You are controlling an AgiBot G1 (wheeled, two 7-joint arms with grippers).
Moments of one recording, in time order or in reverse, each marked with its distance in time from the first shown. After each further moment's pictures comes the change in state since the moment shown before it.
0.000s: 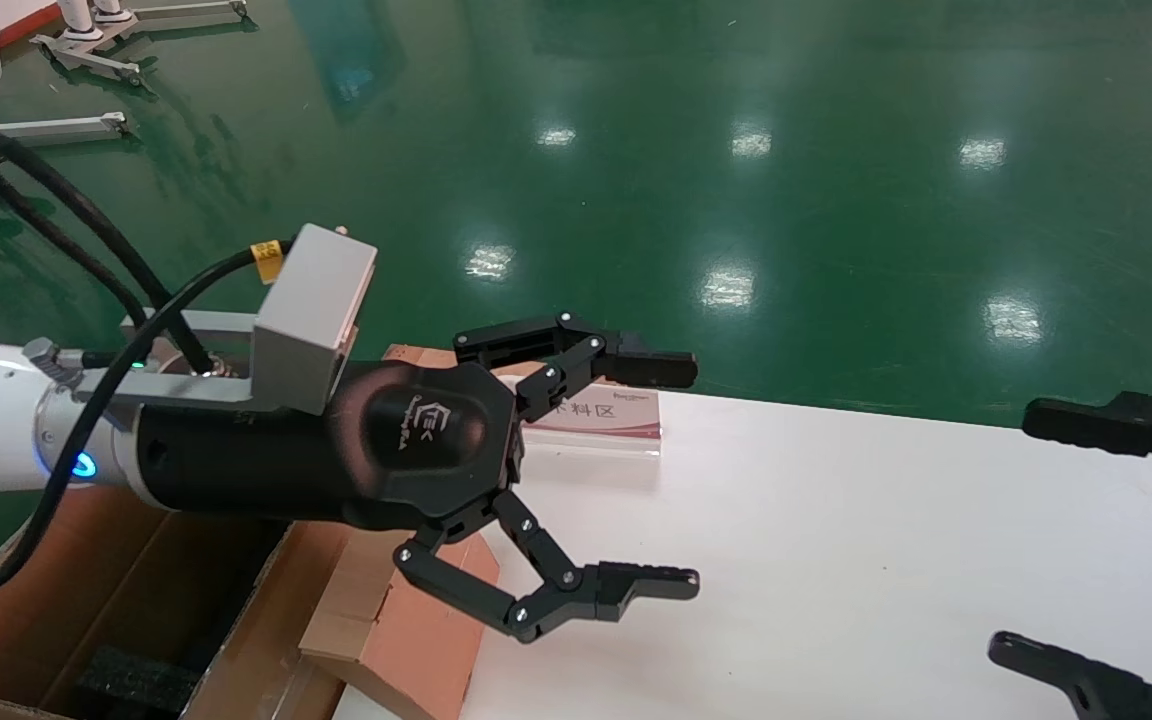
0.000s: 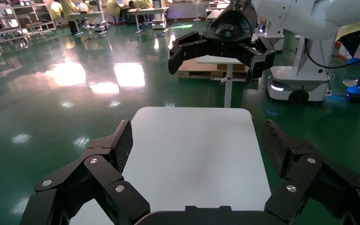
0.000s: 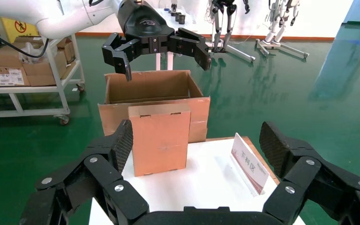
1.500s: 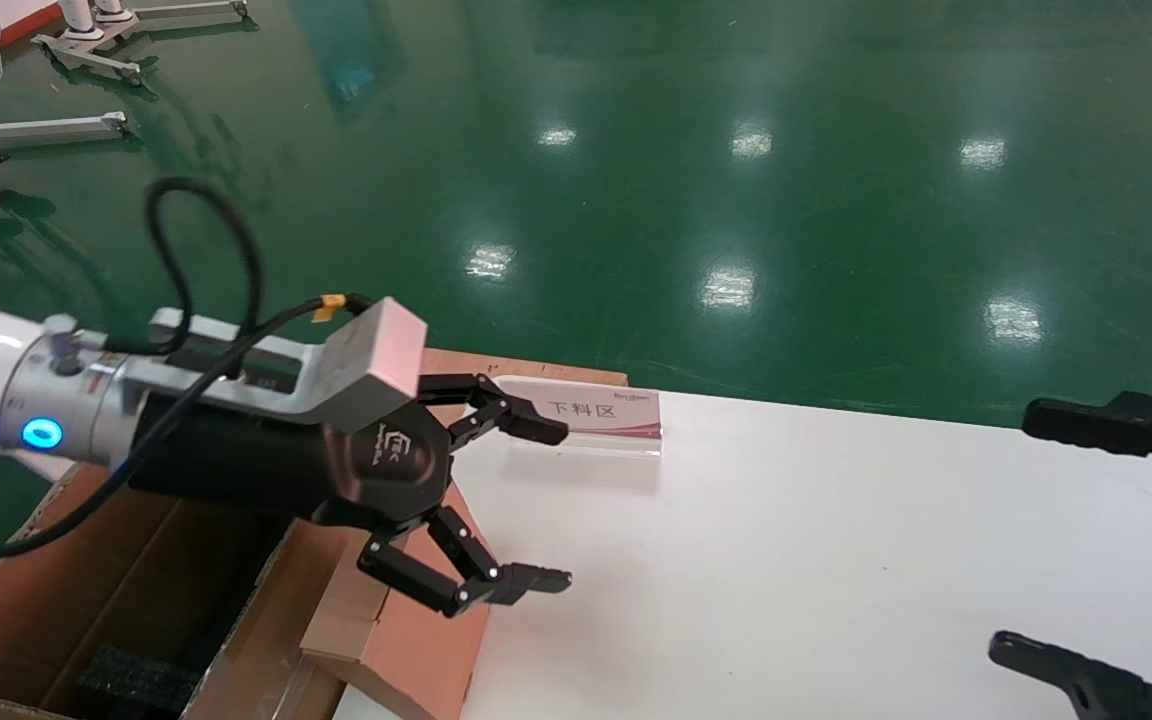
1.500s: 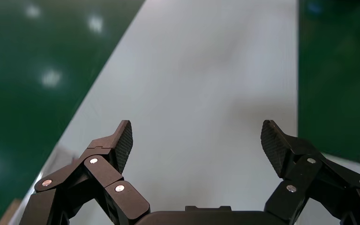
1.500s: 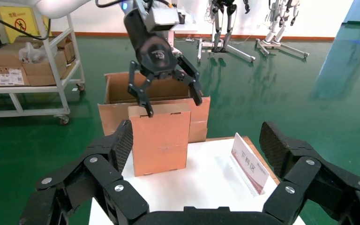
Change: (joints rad) left arm -0.224 -0.104 0.159 -0.064 0.384 0.032 -0.275; right arm 0.001 0.000 -0.001 -0.001 0.001 0.000 -0.001
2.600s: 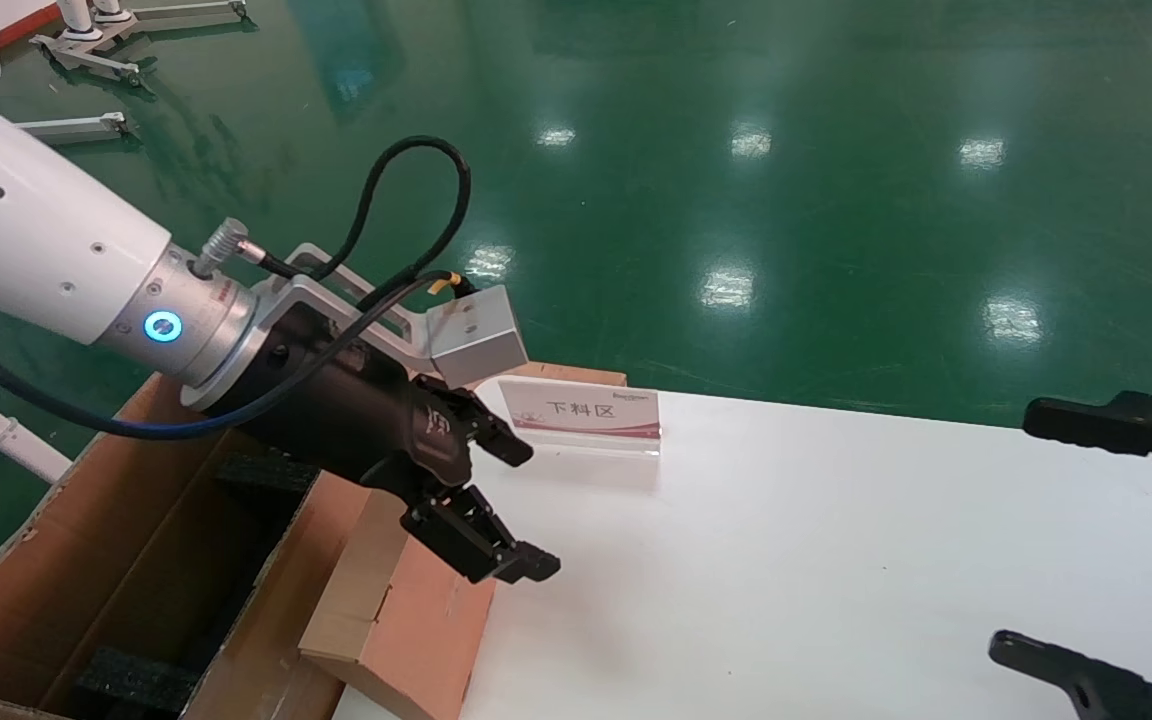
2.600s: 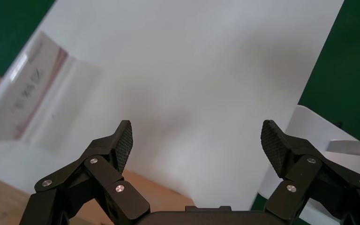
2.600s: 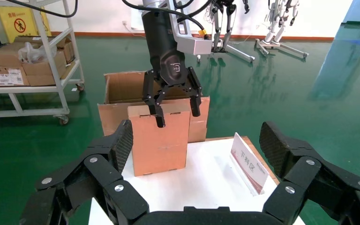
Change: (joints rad) left arm -0.589 0.123 0.633 -0.009 0.207 0.049 -0.536; right arm 0.001 0.001 -0.002 0.000 0.002 0.001 -0.001
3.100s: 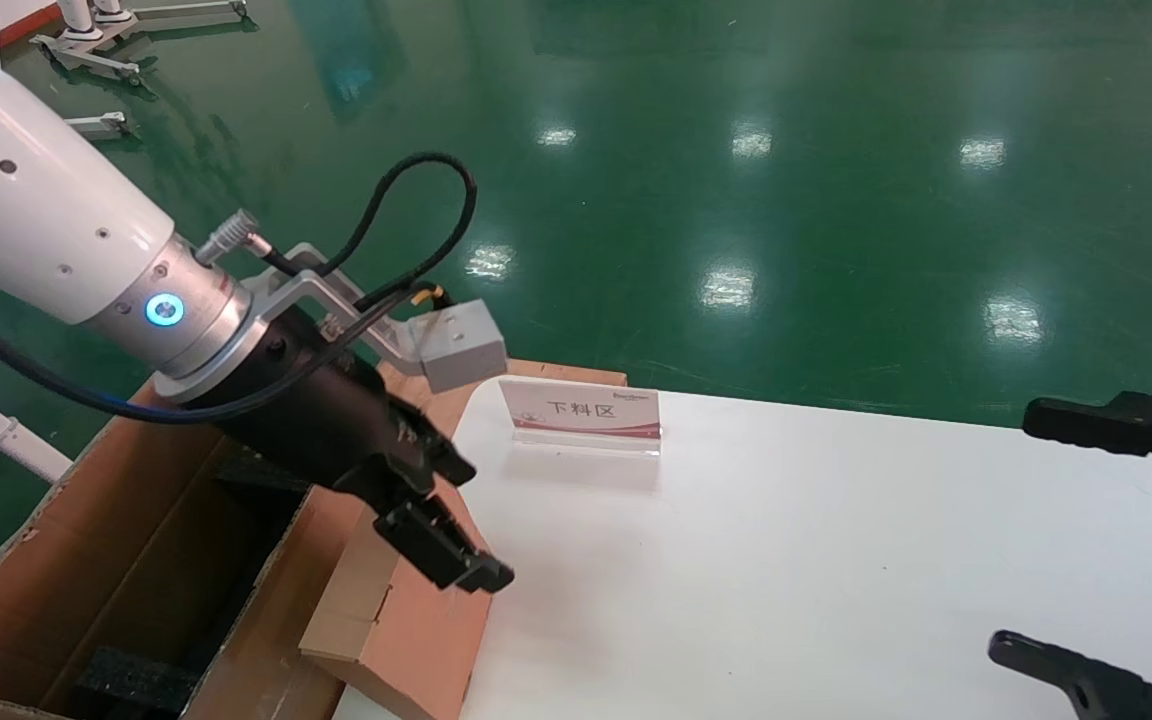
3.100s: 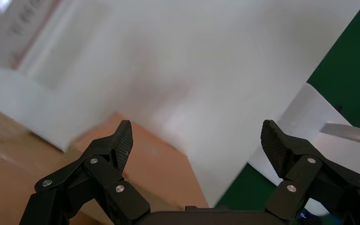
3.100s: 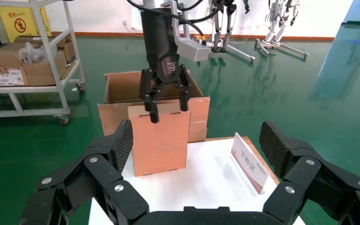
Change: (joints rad) left arm -0.221 0.021 0.319 -0.002 -0.017 0.004 -0.195; right arm 0.000 0.000 -0.001 0.000 0.001 0.000 -0.001
